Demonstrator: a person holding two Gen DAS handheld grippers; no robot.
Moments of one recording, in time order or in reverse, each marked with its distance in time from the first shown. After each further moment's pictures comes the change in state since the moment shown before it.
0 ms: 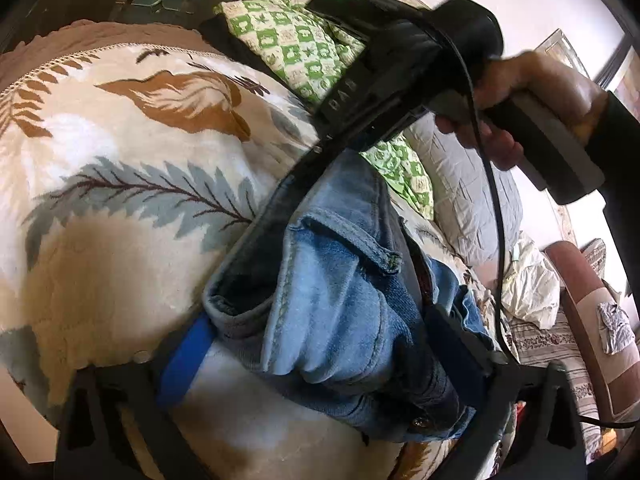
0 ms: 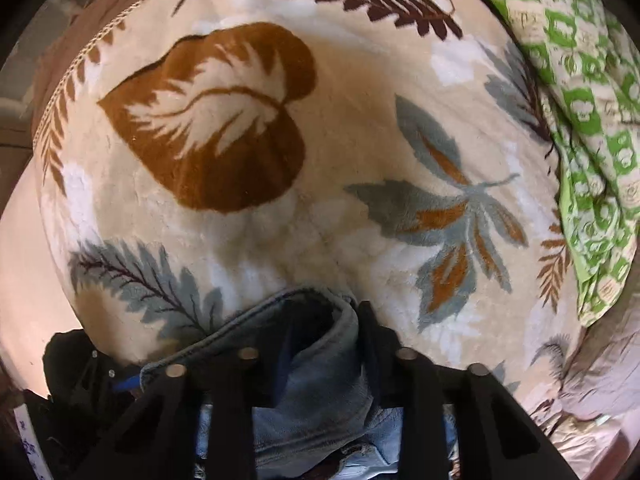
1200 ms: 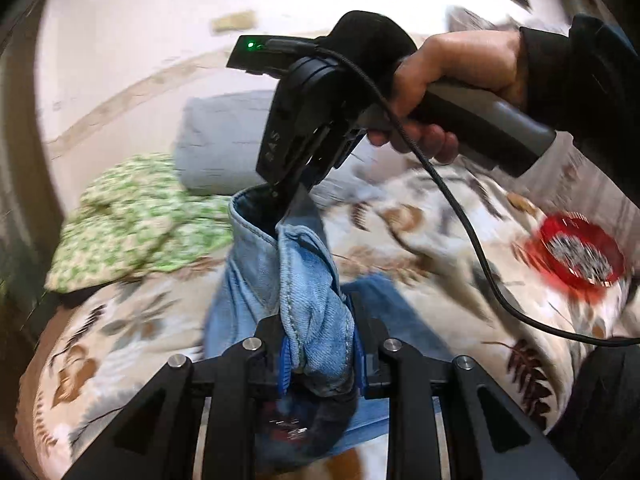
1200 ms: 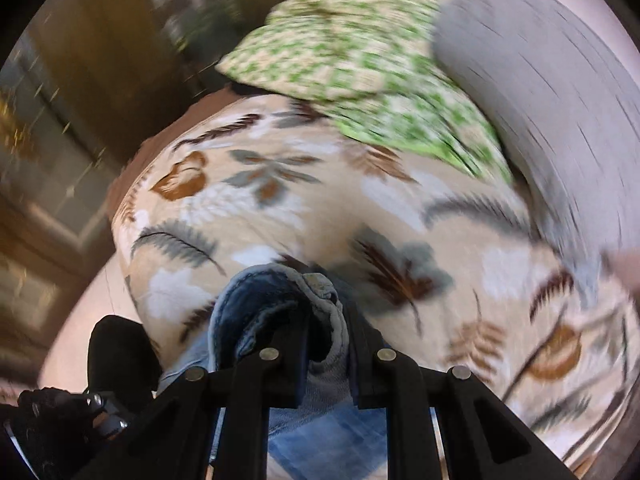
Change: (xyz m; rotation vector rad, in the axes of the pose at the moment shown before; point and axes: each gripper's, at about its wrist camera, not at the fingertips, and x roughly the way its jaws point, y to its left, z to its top) left arm -0.008 -0.297 -0.115 1.032 -0.035 -0.004; right arm -0.056 -0.183 -0.356 0.456 -0.564 0.236
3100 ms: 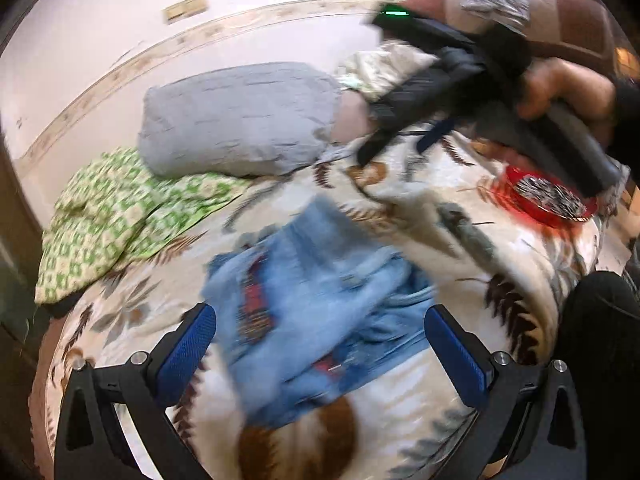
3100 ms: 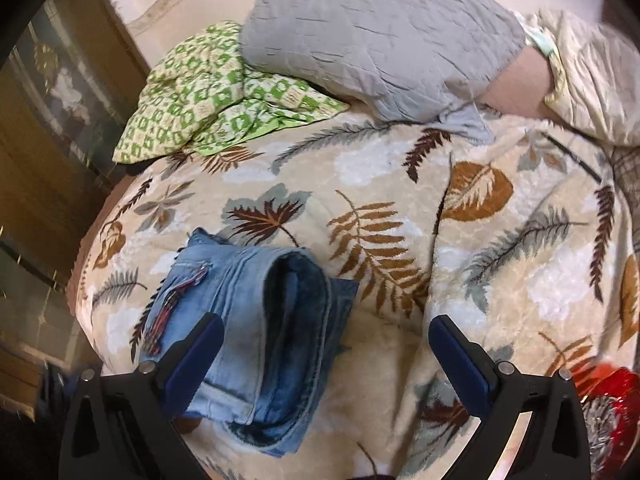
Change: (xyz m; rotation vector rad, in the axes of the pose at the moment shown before) left arm -0.025 0.020 -0.018 0.082 0.112 -0.064; right arm -0.051 -0.074 -0.152 0.403 -0.190 -0.138
